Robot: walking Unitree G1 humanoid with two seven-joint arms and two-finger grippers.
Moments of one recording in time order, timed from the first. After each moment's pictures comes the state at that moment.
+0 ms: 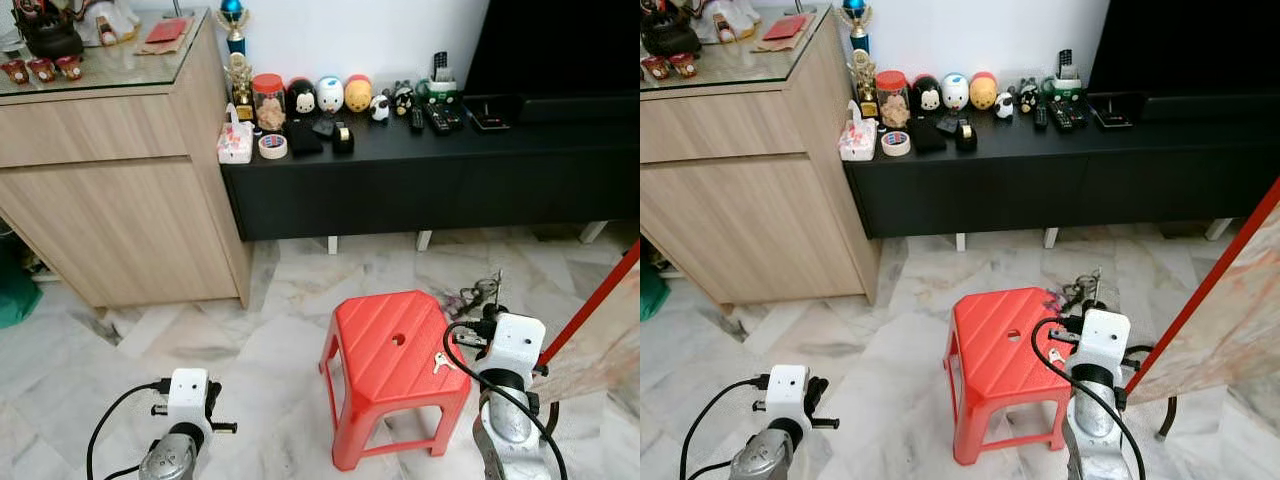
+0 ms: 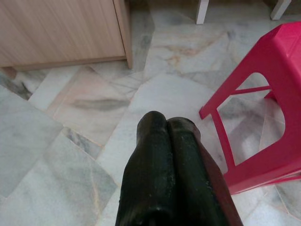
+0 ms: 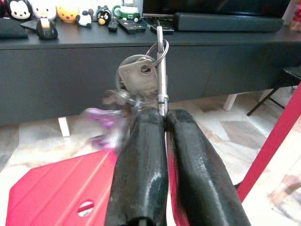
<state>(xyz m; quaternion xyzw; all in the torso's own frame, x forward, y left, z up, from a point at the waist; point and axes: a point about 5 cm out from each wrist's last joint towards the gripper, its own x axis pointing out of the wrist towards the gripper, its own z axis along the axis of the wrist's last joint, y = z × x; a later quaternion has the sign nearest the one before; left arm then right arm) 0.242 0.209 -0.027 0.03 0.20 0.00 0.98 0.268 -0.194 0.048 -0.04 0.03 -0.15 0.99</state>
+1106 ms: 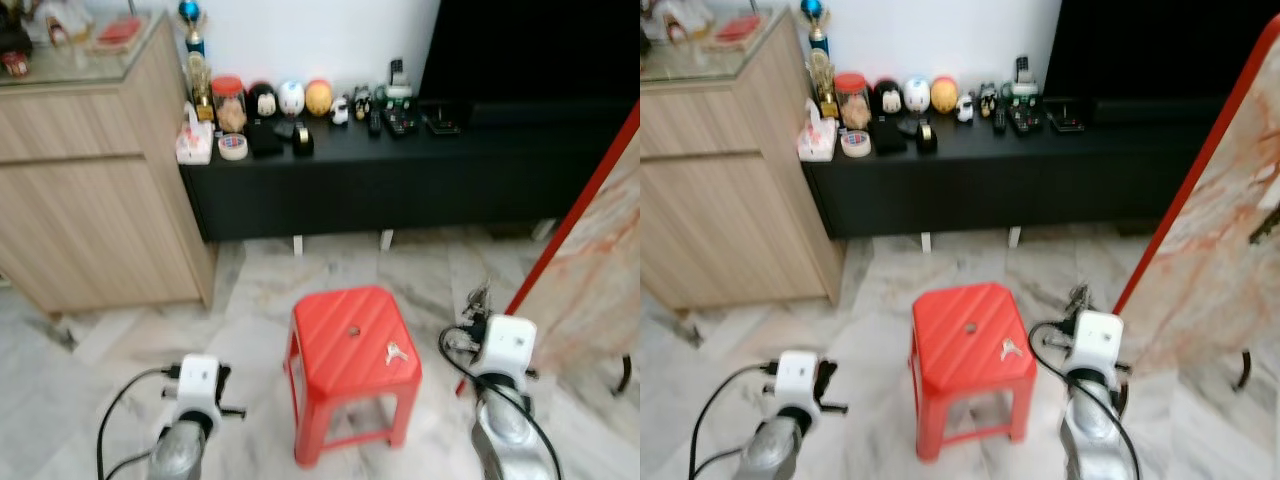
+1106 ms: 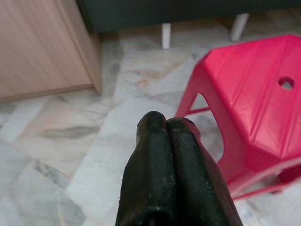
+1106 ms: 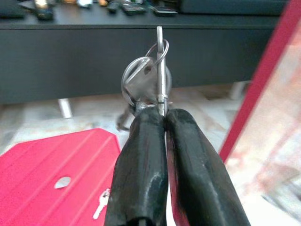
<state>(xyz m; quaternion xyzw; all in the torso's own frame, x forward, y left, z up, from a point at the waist) 0.251 0.210 -0.014 0.05 0.16 0.00 0.99 0.273 -0.171 0.044 -0.02 0.08 -0.08 0.99</state>
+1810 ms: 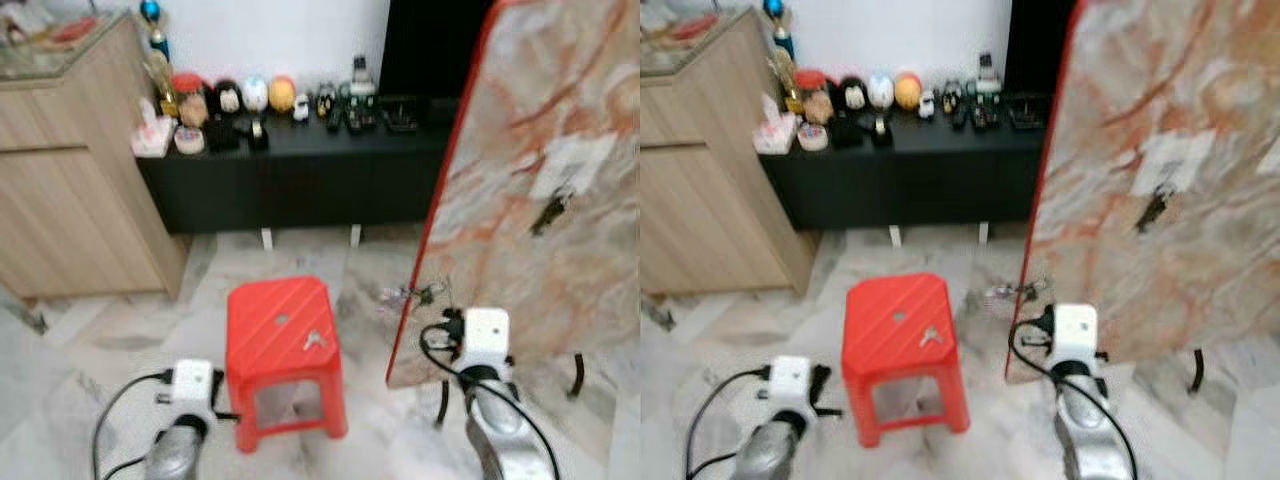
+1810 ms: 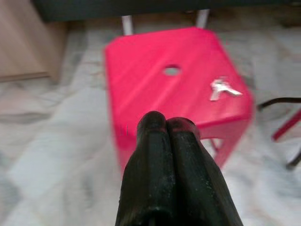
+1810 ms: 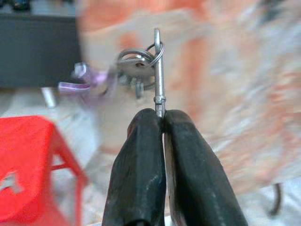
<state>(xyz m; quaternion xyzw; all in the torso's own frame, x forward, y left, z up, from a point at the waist) 0.250 0.197 -0.020 0.03 0.17 -0.01 0.98 0.275 -0.177 0.051 -0.03 0.09 -0.04 0.99</state>
